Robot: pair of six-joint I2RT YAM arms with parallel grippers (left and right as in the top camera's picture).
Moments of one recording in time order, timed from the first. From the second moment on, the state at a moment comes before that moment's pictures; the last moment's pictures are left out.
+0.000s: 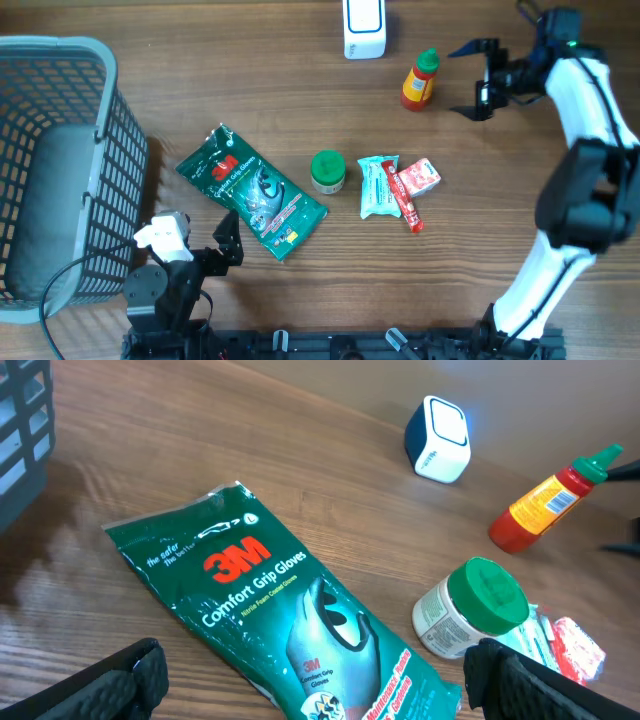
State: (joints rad) left arm 0.06 0.04 0.23 -0.56 0.23 -0.34; right arm -0.19 2.19 1.71 -0.79 -0.85 1.19
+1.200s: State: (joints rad) left arm 0.06 0.04 0.23 -0.56 0.23 -0.34; right arm -0.05 2.37 1.72 -0.47 -0.97 1.27
